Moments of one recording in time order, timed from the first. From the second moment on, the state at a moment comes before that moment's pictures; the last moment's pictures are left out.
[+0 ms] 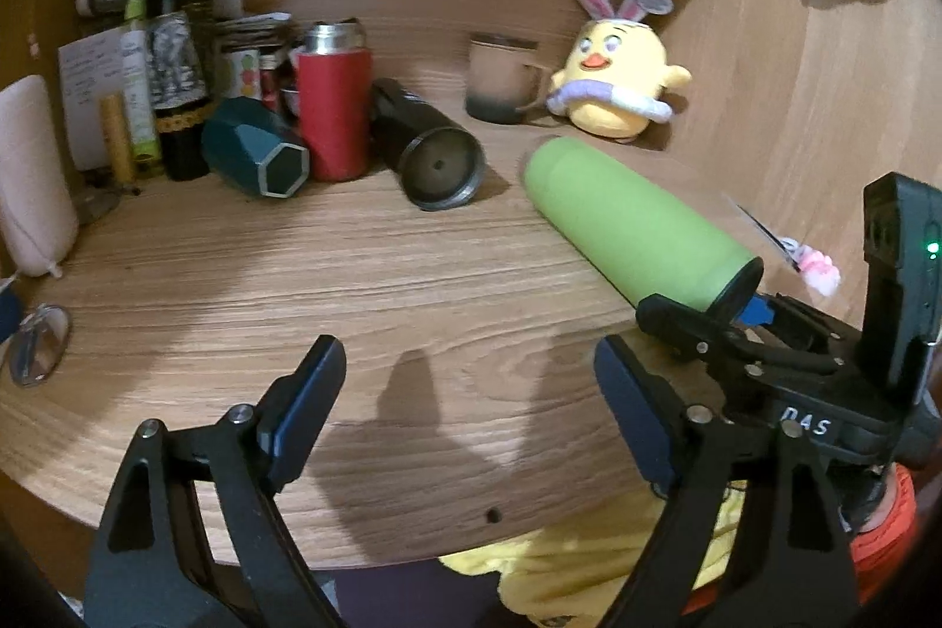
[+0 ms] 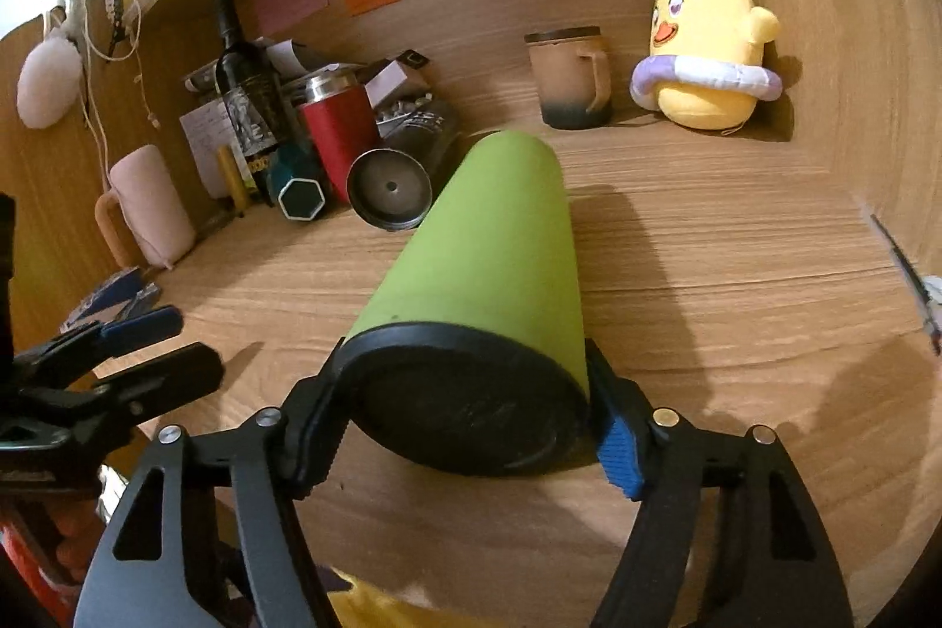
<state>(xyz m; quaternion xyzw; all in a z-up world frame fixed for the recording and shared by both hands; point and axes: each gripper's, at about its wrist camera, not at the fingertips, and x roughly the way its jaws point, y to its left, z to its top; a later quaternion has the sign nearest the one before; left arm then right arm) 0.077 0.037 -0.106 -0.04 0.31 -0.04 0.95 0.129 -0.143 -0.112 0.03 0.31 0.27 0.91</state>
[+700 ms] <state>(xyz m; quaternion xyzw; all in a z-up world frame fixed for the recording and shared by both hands) 0.081 -0.012 -0.092 0.04 0.26 -0.13 0.96 0.085 -0.153 -0.028 -0.02 0.25 0.34 0.91</state>
